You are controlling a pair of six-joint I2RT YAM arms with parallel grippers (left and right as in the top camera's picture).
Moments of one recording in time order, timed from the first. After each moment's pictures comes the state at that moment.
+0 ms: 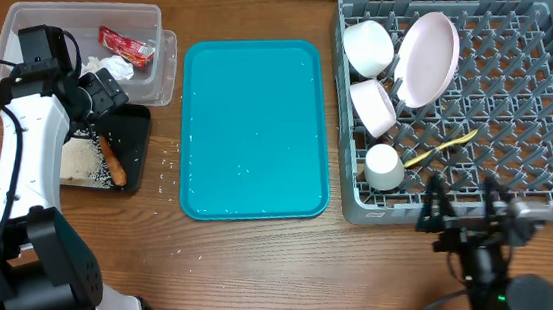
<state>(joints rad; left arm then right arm) 0.32 1.70 1.37 -0.82 -0.02 -0.42 -0.03 0.21 0.35 -0.18 -0.22 0.29</state>
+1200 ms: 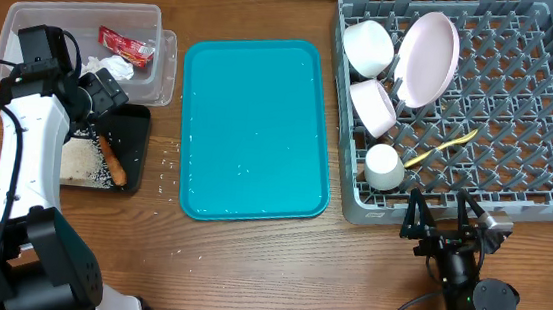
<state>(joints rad) 0.32 1.70 1.37 -0.82 -0.02 -0.42 -0.03 0.01 0.02 -0.01 -0.20 0.35</state>
